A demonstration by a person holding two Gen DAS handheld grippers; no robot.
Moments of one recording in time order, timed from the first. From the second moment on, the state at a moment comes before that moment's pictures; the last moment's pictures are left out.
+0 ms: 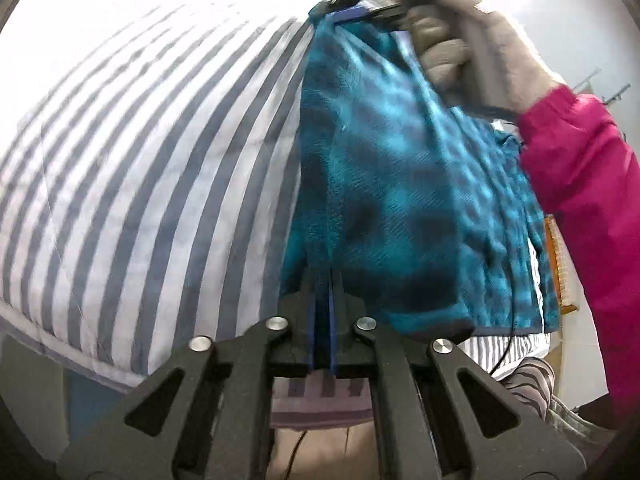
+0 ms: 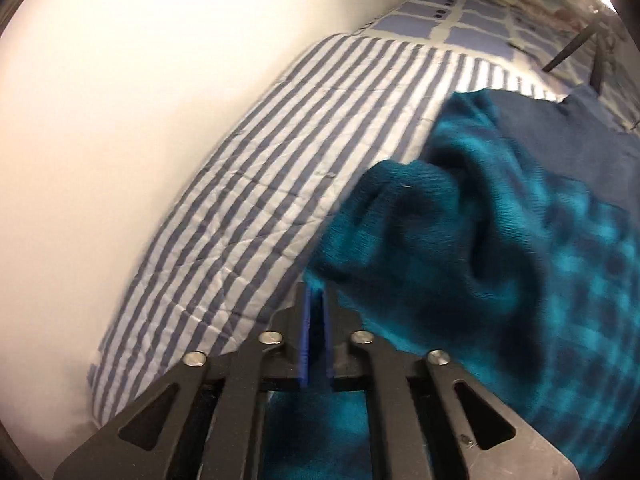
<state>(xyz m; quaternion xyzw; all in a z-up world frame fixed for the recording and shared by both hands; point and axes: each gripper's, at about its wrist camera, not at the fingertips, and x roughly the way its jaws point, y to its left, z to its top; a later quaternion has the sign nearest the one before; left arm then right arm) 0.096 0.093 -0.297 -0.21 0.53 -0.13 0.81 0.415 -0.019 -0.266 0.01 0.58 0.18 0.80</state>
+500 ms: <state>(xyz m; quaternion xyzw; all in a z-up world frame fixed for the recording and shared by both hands) 0.103 0.106 -0.311 -0.25 0.53 -0.12 0.80 0.367 -0.128 -0.253 0.05 0.54 0.20 0.82</state>
